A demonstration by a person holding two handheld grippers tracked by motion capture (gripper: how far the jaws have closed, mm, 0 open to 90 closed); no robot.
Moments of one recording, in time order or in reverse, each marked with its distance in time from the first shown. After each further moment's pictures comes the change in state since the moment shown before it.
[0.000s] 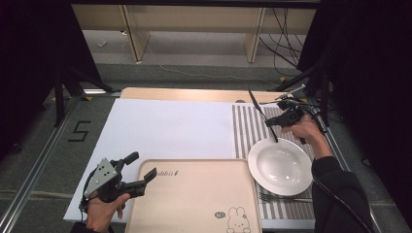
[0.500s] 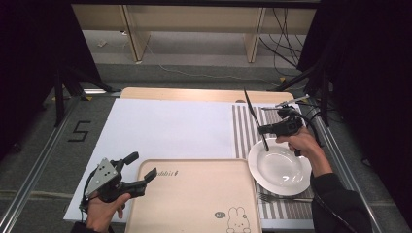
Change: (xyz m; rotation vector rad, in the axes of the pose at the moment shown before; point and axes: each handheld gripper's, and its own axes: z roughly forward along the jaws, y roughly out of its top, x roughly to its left) left arm 0.000 0.000 0.000 0.005 0.005 0.004; right arm 0.037 -0.024 -0.007 -0.123 0.124 0.059
